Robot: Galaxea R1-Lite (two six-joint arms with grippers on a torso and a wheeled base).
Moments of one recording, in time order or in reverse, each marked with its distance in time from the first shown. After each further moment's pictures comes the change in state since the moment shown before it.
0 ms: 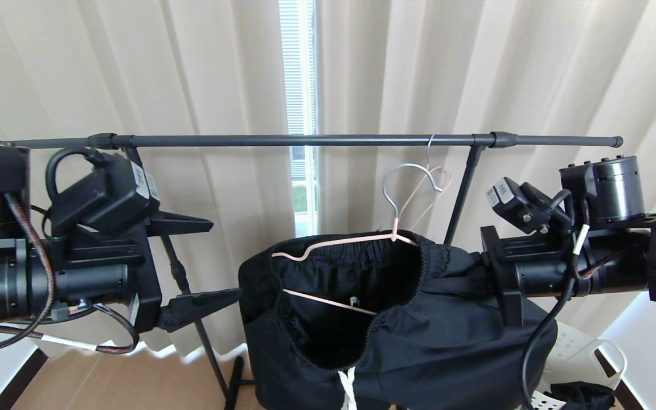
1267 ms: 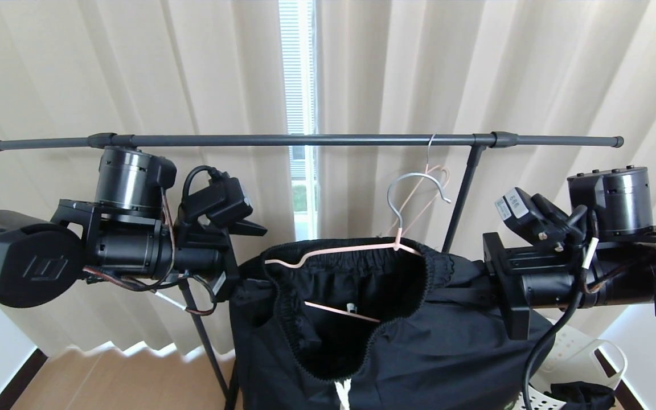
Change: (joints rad) left arm -0.048 0.335 -0.199 -0.003 -0.033 0.065; right arm 0.007 -0.020 0.076 -0.092 0.034 -0.032
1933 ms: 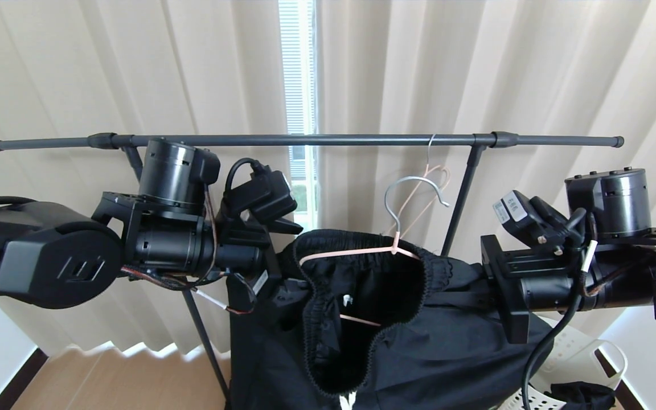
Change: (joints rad) left arm -0.154 0.033 -0.075 -0.003 0.064 -0.086; right arm 0.012 -0.002 0.004 0.000 0.003 0.000
